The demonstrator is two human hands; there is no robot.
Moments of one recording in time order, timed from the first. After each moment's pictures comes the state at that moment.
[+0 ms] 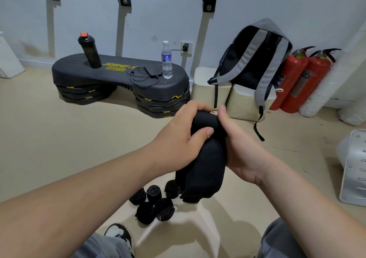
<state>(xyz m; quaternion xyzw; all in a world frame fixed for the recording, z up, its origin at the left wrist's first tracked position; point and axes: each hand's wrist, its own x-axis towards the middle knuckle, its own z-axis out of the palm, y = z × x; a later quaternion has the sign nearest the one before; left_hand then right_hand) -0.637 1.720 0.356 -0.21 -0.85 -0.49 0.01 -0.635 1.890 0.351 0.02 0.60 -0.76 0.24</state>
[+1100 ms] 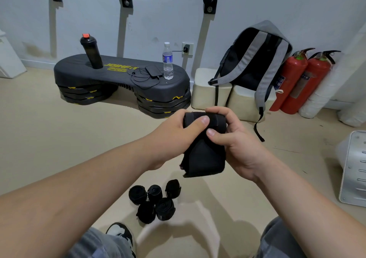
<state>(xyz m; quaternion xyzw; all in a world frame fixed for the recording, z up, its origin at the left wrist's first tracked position) -0.646 1.716 0.360 -0.03 -0.75 -0.64 -0.15 -0.640 1.895 0.339 -0.04 0.60 -0.79 0.14</state>
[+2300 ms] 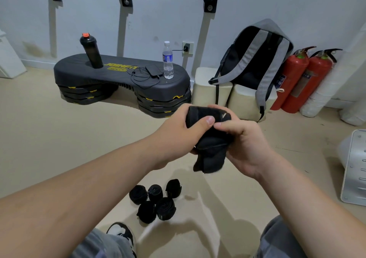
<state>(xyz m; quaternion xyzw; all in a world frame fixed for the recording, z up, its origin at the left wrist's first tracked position) -0.641 1.723 0.368 -0.05 -0.76 -0.63 -0.11 -0.644 1.898 0.347 -0.02 0.54 -0.83 0.16</state>
